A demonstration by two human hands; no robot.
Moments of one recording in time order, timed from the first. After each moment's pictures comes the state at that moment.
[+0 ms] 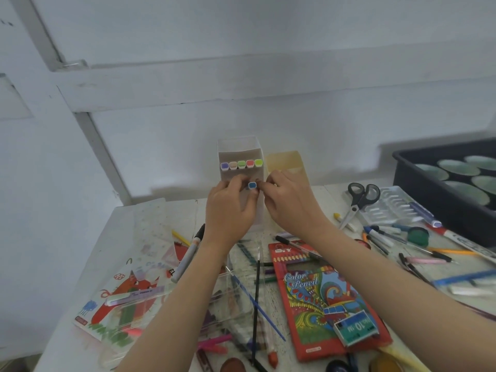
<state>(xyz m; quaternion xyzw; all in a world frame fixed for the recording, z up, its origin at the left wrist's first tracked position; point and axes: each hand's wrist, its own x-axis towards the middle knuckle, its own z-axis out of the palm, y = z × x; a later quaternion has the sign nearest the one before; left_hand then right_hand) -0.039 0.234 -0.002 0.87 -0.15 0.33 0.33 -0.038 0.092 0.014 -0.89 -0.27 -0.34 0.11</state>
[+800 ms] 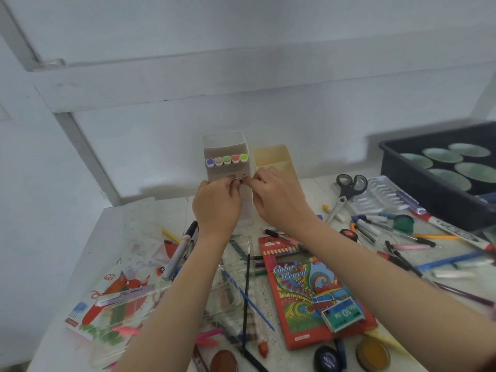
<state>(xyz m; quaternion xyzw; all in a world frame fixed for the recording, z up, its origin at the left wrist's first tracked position) -0.040 0.219 0.001 0.89 -0.01 0.35 0.29 -0.047 0.089 0.015 -0.90 -0.28 -0.31 0.13</state>
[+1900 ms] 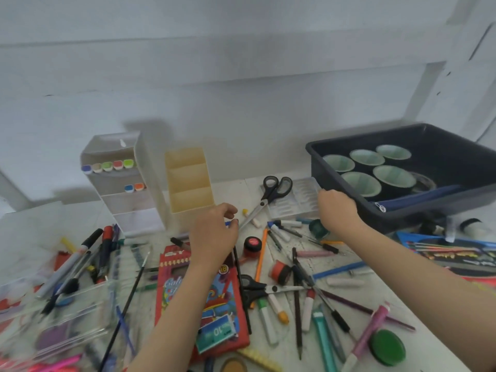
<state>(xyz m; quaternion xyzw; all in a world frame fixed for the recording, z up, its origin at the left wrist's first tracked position) -0.052 0.051 -0.045 0.92 -0.04 0.15 0.35 -0.036 -0.184 -0.024 -0.99 0.09 -0.01 -0.09</state>
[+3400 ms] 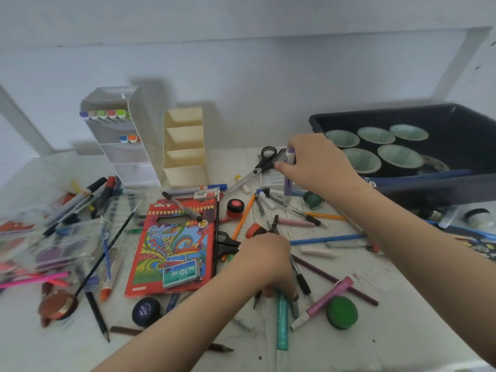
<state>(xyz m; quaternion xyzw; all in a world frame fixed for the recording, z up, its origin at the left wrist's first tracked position) -0.152 -0.069 -0.018 0.93 -0.13 -0.33 0.07 -0.072 -0.173 0.039 -0.97 -0.13 -0.12 0.15</state>
